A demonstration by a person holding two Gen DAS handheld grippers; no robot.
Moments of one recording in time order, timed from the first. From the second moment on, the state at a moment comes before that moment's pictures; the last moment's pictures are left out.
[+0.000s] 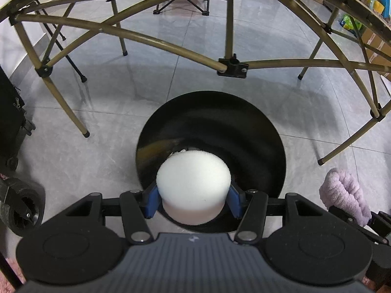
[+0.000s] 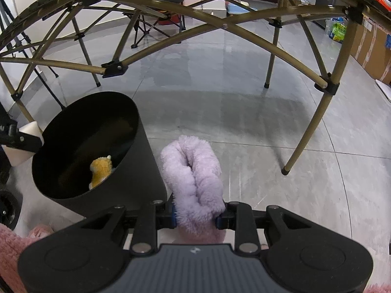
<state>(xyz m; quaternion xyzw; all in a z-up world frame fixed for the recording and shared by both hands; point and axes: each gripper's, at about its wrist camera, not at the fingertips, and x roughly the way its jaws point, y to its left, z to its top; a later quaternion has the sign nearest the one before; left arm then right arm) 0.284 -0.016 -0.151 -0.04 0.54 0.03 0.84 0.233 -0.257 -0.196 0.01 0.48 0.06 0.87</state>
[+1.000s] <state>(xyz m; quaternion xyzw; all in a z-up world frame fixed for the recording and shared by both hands) 0.324 -0.054 -0.161 -0.04 0.55 0.04 0.84 0.241 -0.292 -0.208 0.03 0.49 0.01 0.87</state>
